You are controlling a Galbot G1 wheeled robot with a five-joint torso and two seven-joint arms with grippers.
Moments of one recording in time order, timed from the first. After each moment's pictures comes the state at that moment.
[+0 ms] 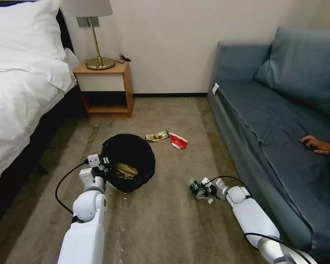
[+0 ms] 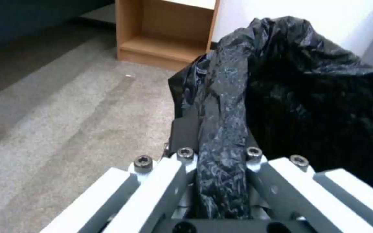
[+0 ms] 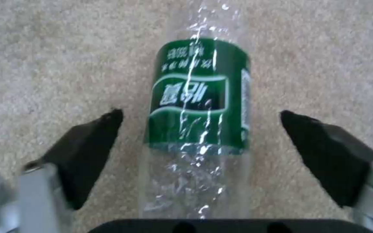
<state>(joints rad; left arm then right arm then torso) 1.12 -1.52 -0.64 -1.70 -0.19 0.26 -0.07 -0.67 1.32 0.32 0.66 -0.30 0.07 -0.63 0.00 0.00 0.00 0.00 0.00</state>
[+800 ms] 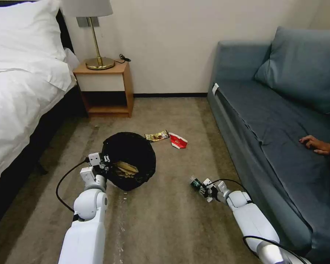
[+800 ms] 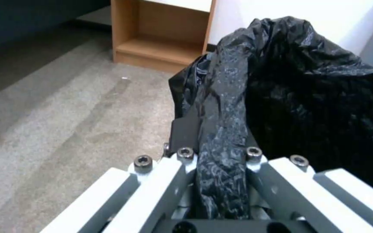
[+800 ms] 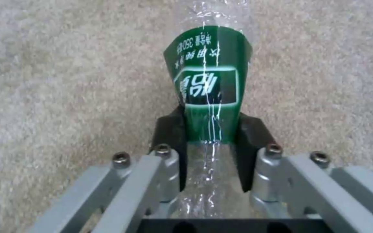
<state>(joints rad) 1.11 -1.53 -0.63 -1.70 -0.19 0.26 -0.07 -0.70 1.34 0.38 0.67 -0.24 0.08 -0.59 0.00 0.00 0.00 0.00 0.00</state>
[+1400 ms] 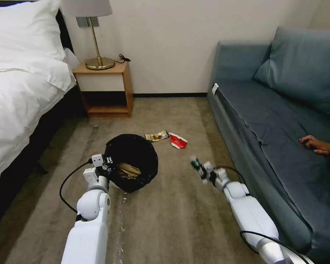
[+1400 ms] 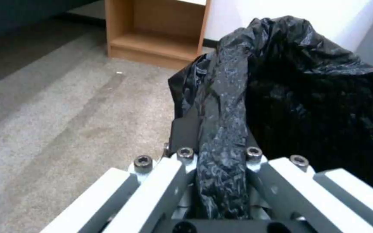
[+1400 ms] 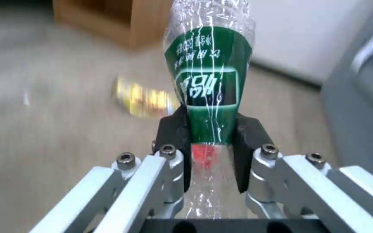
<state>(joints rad) 1.10 -1.53 -0.62 -1.67 -0.19 0.25 -0.07 -0.65 1.34 0.17 0.97 0.09 0.17 -0.17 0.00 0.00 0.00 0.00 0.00</state>
